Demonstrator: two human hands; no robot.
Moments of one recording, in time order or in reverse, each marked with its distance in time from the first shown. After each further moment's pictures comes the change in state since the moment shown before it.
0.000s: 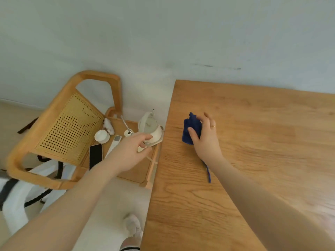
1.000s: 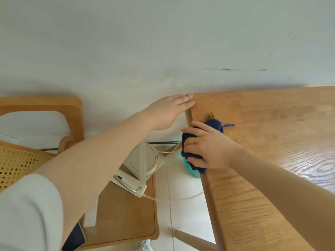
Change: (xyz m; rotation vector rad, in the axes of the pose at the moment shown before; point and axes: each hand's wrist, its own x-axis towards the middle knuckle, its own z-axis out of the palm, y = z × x) left_hand 0.344 -0.063 -0.032 0.427 -0.261 0.826; right_hand 0.175 -0.006 0.097 -1.019 -0.500 -0.572
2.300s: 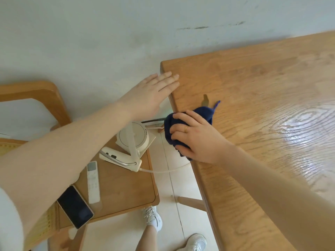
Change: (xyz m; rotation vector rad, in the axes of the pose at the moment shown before) left_hand -0.028 0.039 0.011 0.166 0.056 0.114; right_hand -0.049 -0.061 0.013 0.181 0.078 0.224
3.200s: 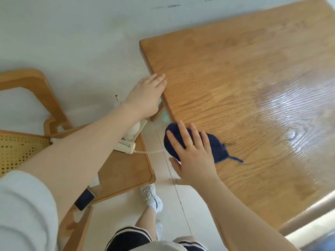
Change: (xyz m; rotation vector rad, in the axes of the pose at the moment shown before) left_hand -0.017 0.080 0.013 -0.038 -0.091 -0.189; right_hand -0.095 -0.119 0.032 -0.050 0.084 0.638
